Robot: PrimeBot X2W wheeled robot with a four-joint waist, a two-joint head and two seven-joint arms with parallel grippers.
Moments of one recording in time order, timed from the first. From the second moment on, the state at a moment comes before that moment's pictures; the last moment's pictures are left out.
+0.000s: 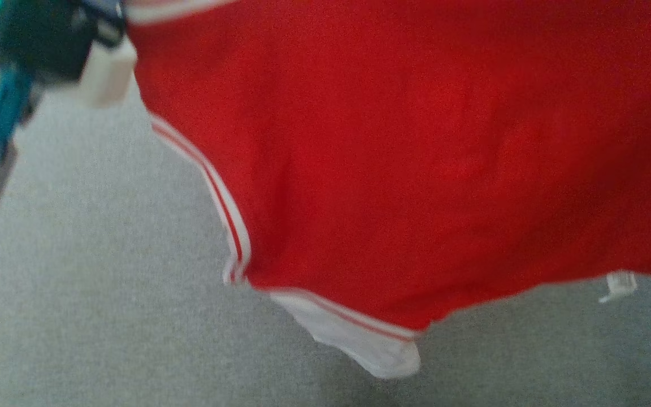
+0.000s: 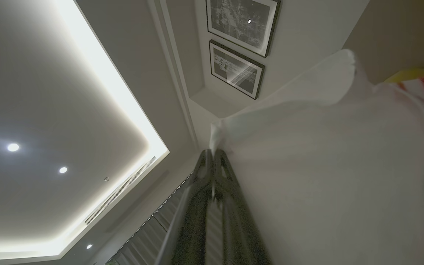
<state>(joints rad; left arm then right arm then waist) -1.06 0.57 -0.59 0.05 0.01 0.06 -0.16 -0.64 -0.64 0.03 0.07 0.54 0.13 0.03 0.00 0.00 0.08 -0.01</state>
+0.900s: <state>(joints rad) -1.33 0.50 -0.68 0.27 0.13 0.21 -0.26 -1.11 -0.59 0.06 0.46 0.27 0.13 -0.26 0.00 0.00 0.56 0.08</state>
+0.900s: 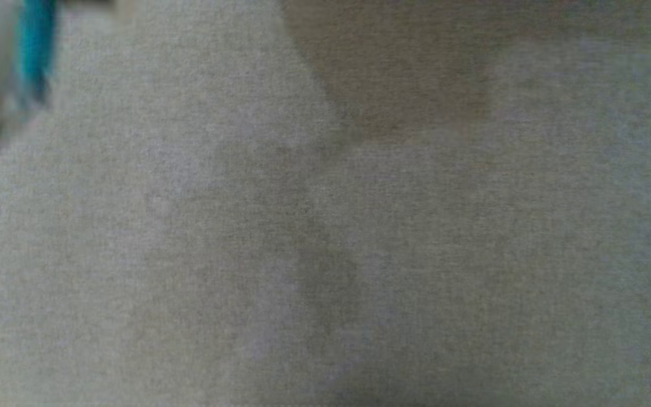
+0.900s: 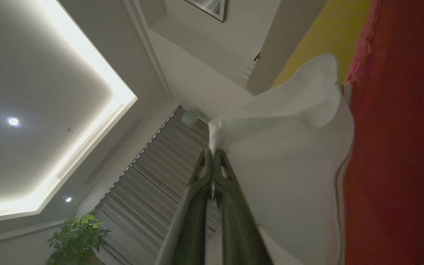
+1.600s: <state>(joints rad) -0.43 0.71 -0.83 -0.07 -0.01 0.48 -0.22 -0.29 -0.43 -0.16 0.23 0.22 0.13 -0.26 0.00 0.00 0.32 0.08</state>
